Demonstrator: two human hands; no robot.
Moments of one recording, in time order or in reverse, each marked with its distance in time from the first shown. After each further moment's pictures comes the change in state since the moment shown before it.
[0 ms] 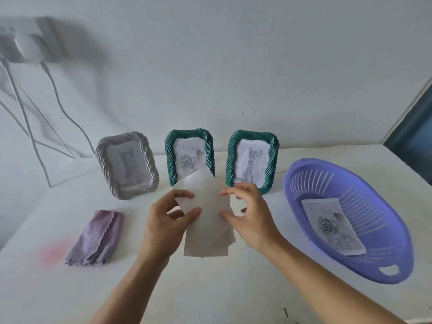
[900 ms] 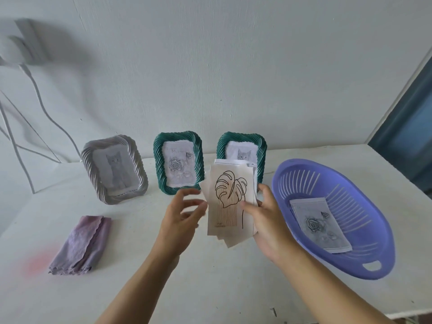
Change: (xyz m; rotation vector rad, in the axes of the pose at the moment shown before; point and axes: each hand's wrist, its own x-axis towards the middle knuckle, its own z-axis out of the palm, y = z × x) left_hand 0.006 -0.002 0.041 0.118 -0.070 -0.068; right_hand -0.007 0.007 -0.030 0.743 0.137 0.438
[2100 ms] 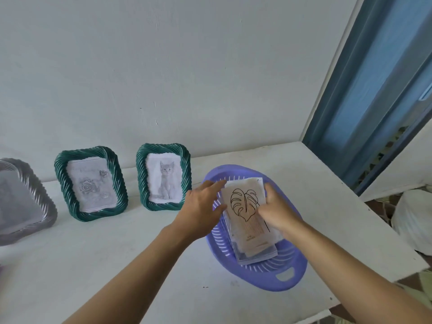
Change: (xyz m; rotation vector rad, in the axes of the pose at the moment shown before) left_hand 0.066 0.026 0.201 0.699 -0.366 0.593; right_hand 0.053 -0.058 -0.197 -0.811 0.178 0.088
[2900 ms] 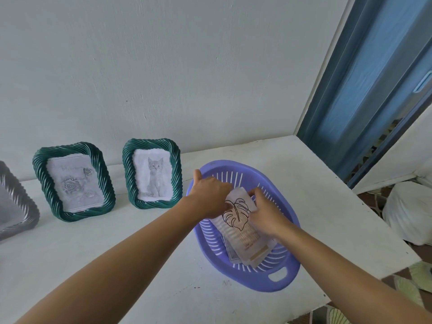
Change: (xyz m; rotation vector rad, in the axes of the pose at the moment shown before) left_hand 0.057 0.012 0.026 0.662 -0.430 0.077; right_hand 0.013 0.025 0.010 -0.229 -0.081 -0.038
